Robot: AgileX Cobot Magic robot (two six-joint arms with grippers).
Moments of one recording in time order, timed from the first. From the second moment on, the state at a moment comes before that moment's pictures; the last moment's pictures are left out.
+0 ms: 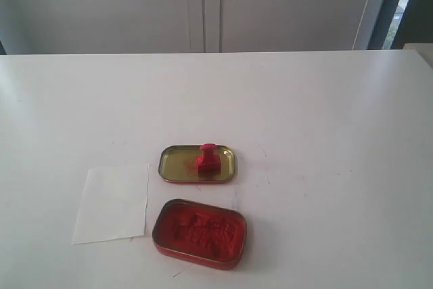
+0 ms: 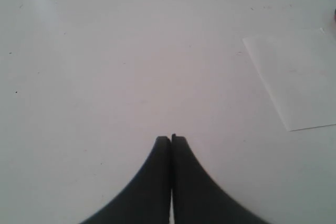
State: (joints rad) left arm -0.01 0.00 0.02 -0.10 0.51 0.13; right arm -0.11 0.01 -0.01 -0.01 -0.16 0.00
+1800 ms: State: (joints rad) left arm -0.01 0.00 0.02 -0.10 0.51 0.13; right arm -0.11 1.01 -0.70 0.00 0.45 0.06
